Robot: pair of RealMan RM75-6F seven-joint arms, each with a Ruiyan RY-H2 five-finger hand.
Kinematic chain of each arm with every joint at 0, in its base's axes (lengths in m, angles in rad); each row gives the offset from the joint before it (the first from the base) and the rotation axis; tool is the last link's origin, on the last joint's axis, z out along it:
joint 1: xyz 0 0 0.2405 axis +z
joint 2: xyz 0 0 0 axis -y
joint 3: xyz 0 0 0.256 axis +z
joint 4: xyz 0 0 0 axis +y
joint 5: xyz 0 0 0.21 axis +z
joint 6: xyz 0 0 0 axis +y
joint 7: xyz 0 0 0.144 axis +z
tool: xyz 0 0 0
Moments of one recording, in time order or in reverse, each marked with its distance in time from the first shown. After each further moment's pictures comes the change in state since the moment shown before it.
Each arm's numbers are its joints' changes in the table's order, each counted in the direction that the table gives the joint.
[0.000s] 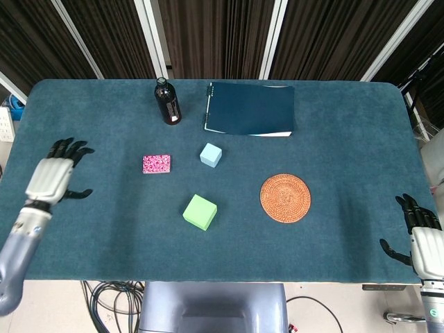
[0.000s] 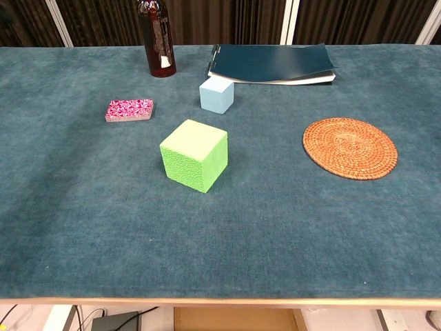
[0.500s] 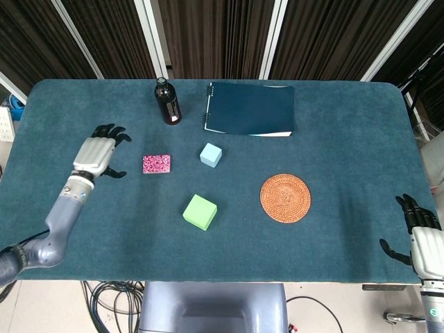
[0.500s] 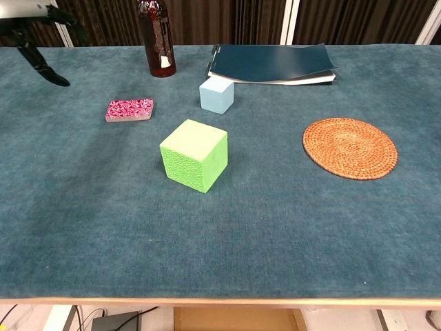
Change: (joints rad) left arm -0.257 0.179 -0.040 0.206 -0.282 -0.192 0.144; right arm 0.000 -0.003 0.000 -0.008 0.008 -0.007 0.002
